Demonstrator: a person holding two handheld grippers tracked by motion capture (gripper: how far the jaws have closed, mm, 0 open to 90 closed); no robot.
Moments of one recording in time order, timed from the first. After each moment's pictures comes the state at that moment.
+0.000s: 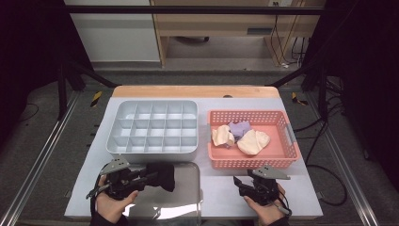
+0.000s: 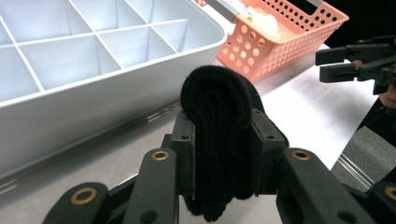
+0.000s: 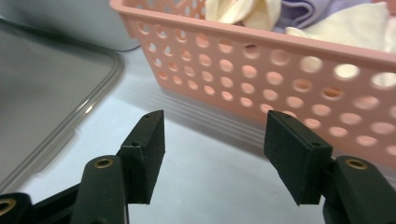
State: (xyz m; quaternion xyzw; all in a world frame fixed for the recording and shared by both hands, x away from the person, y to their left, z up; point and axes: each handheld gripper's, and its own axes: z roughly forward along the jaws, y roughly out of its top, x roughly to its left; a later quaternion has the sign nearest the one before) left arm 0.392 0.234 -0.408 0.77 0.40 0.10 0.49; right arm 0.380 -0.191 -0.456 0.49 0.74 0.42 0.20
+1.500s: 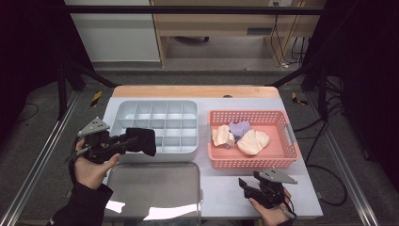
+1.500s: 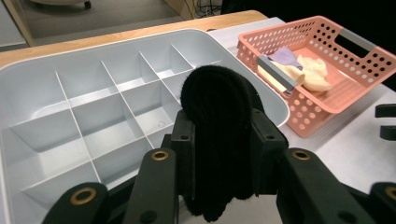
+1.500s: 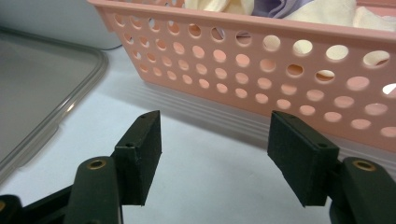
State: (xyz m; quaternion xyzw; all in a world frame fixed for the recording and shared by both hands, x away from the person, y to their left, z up) left arm 0.447 0.266 -0.331 0.76 0.42 0.17 0.46; right arm 0.374 -0.203 -0.462 0.50 0.73 0.42 0.21
